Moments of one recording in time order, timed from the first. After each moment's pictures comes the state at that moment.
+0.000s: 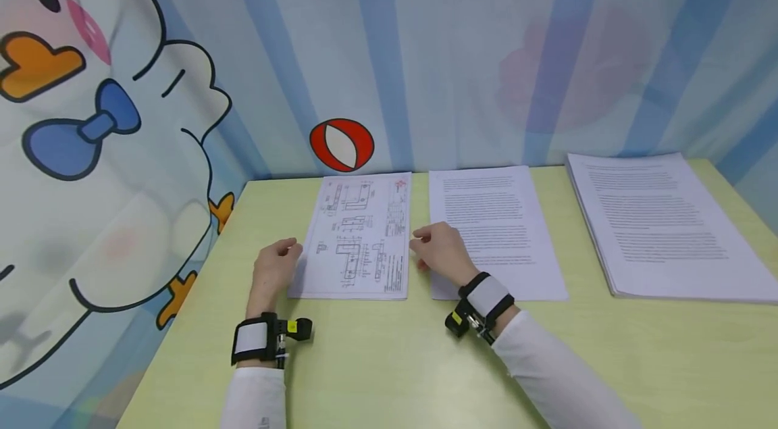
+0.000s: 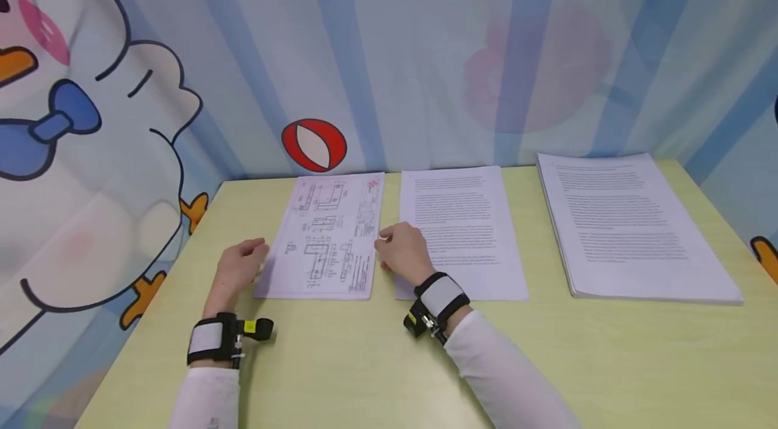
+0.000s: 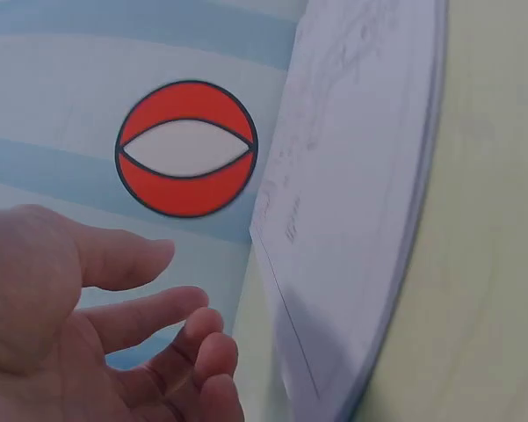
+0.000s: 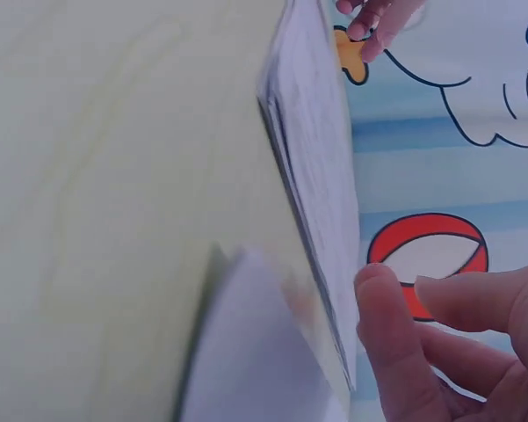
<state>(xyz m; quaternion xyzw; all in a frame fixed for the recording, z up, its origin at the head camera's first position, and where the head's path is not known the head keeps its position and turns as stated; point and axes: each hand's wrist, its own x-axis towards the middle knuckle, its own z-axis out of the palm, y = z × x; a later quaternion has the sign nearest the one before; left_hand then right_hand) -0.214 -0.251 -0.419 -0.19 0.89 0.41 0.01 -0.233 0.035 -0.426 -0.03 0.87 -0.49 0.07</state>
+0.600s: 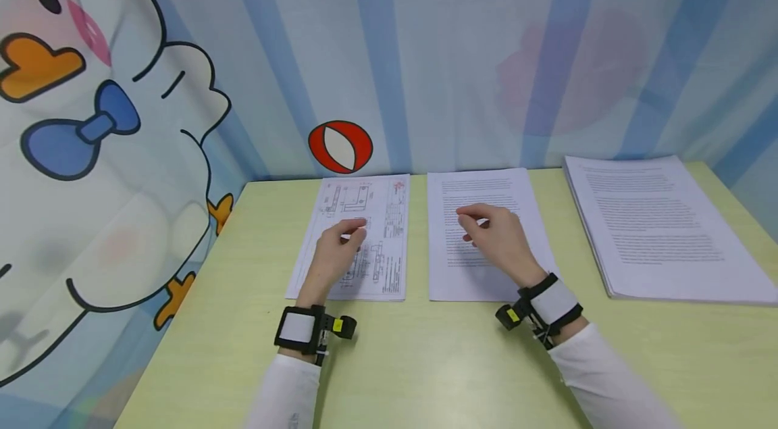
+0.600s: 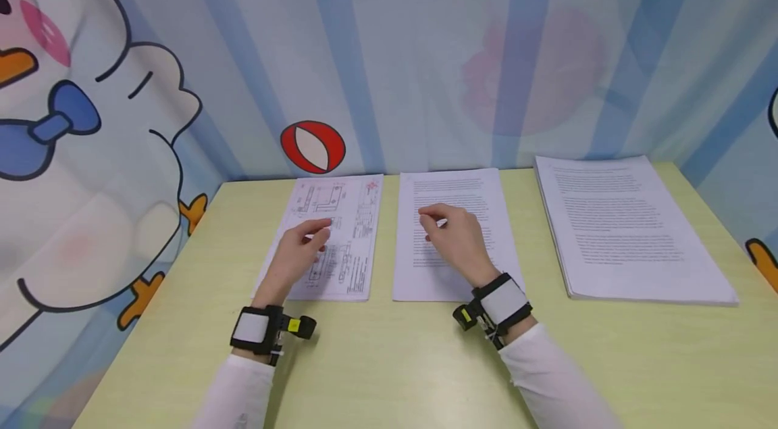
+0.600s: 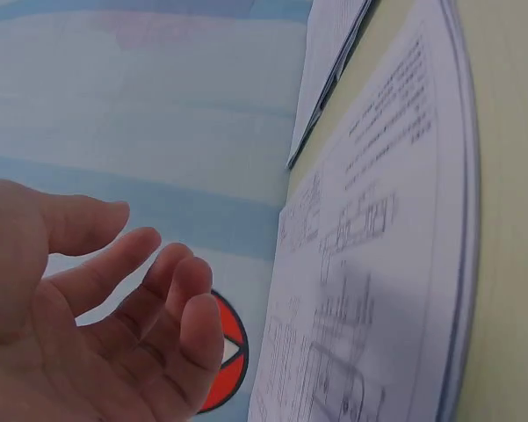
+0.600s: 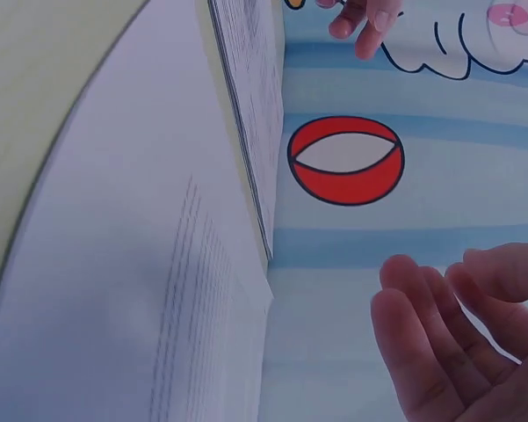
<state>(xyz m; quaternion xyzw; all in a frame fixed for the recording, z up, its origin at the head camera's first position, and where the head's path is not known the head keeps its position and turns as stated) -0.222 -0.158 -0.407 0.00 0.89 0.46 -0.02 -0.222 0.121 -0.403 -0.12 0.87 -0.48 -0.09</state>
